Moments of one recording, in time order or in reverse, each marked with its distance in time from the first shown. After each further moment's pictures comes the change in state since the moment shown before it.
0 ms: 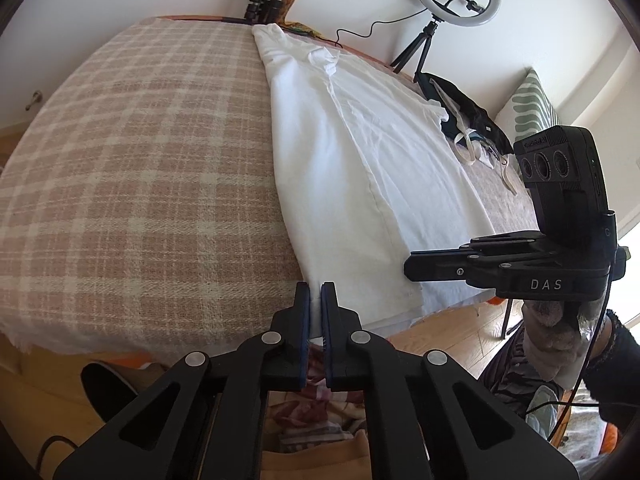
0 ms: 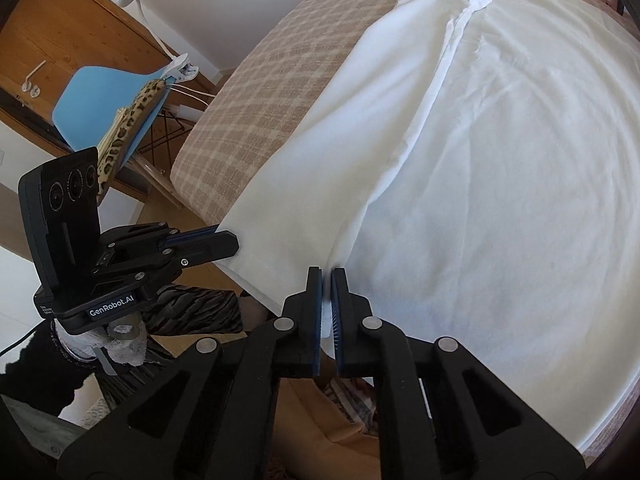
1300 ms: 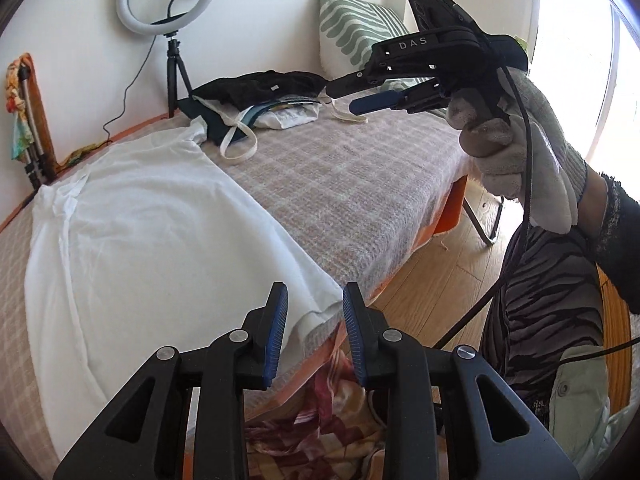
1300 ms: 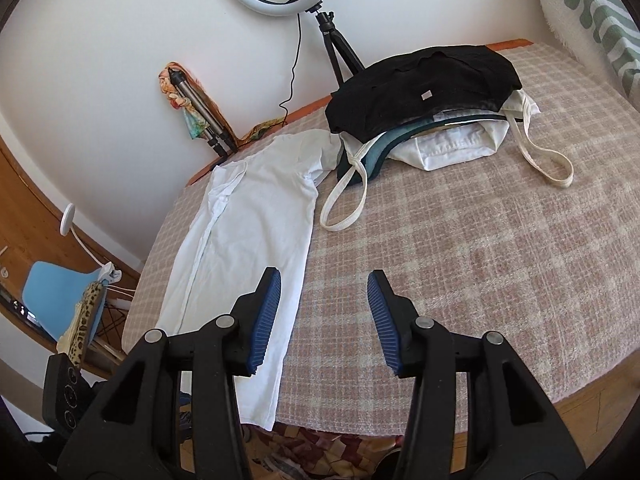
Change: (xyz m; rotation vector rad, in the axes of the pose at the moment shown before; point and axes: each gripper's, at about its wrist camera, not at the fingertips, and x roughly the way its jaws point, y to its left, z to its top) left arm 0.072 -0.246 -0.022 0.725 -0.055 -0.138; right arm -0.262 -0.198 -0.093 0.405 -0.576 -0.277
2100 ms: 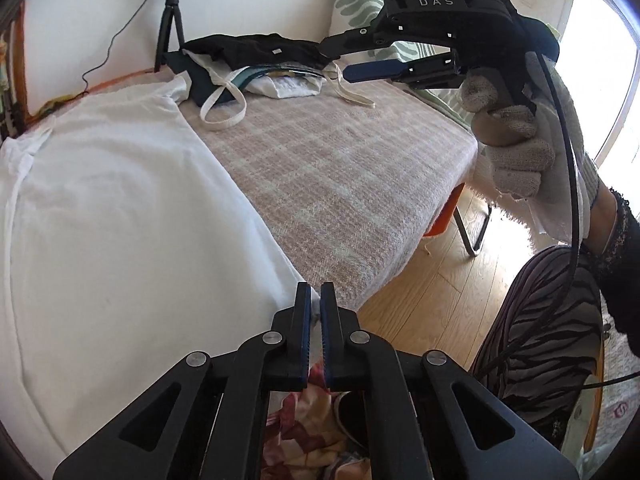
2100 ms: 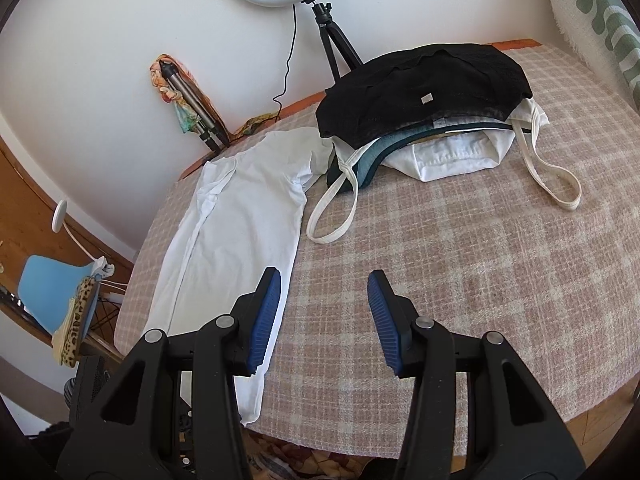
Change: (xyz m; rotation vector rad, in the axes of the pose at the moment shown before) left arm 0.047 0.027 0.010 -0.193 0.056 -0.107; right arm 0.038 0.011 0.035 -0.059 0.055 0.016
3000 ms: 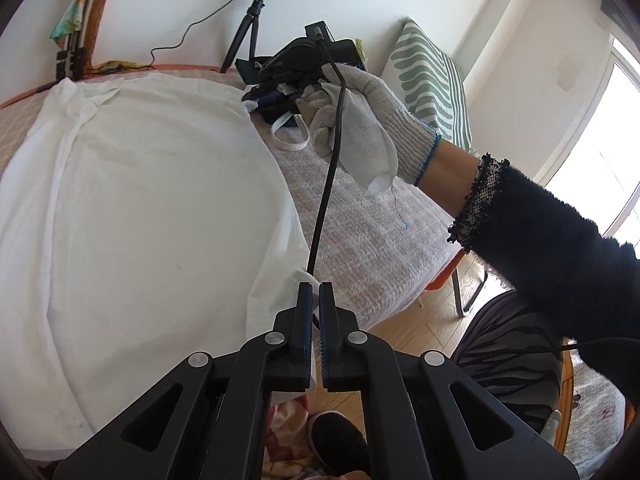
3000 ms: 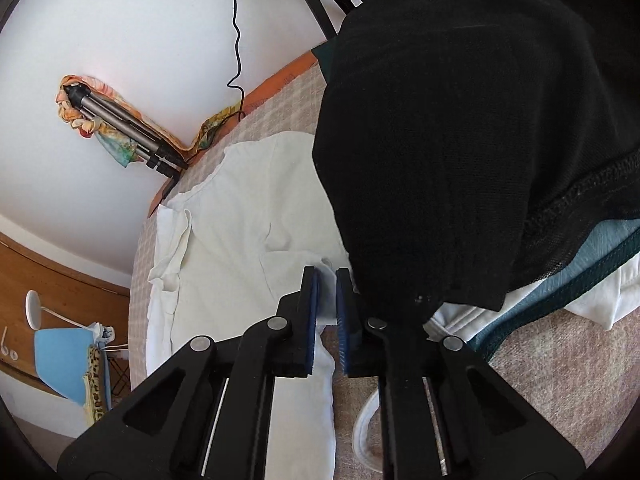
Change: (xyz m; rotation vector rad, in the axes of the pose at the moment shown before) left arm -0.040 0.030 -0.018 -0.231 -0.126 0.000; right arm 0.206 0.003 0.097 0.187 0.139 0.003
